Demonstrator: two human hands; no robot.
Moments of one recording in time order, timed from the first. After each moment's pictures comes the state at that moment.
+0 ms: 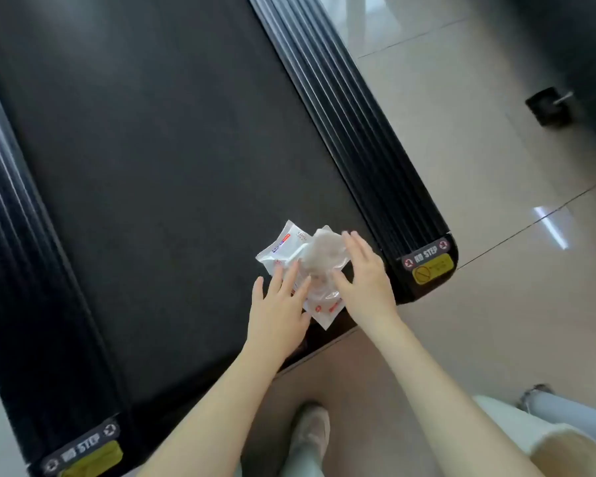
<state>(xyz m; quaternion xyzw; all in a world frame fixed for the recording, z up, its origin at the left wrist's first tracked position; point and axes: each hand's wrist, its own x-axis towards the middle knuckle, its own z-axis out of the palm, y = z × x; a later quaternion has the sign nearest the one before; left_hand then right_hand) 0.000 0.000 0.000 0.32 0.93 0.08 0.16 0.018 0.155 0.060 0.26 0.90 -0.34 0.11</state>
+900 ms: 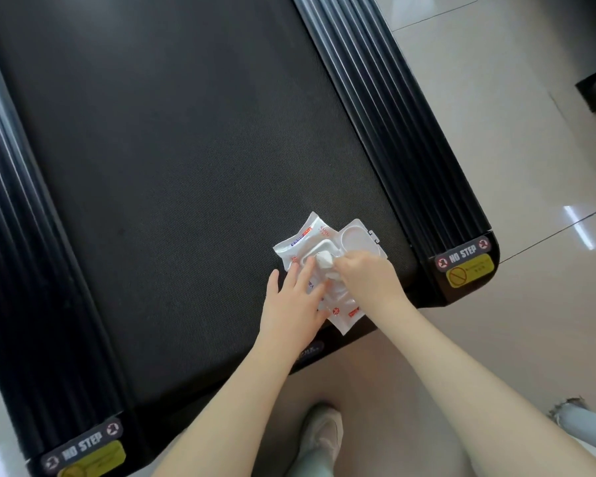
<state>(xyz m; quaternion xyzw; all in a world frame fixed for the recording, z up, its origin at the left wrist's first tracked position) -0.008 -0.002 -0.047 0.34 0.93 0.07 0.11 -0.014 0.149 0.002 0.00 0.99 -0.07 0.14</state>
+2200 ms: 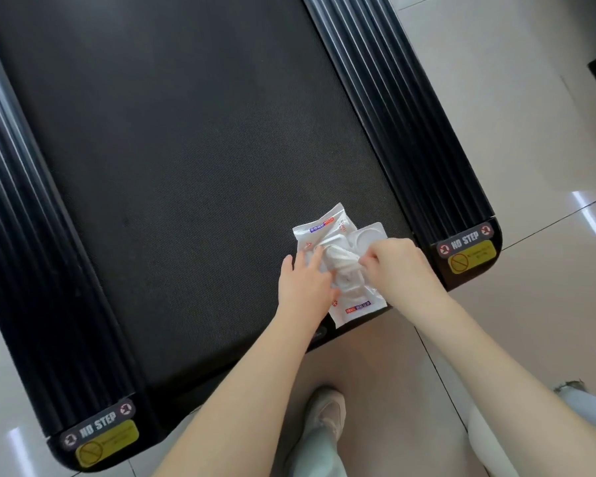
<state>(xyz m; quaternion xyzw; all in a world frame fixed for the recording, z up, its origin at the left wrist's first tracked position) -0.026 0.026 -0.012 0.31 0.89 0.01 0.33 -0.012 0.159 0.071 0.21 0.93 -0.14 0.28</state>
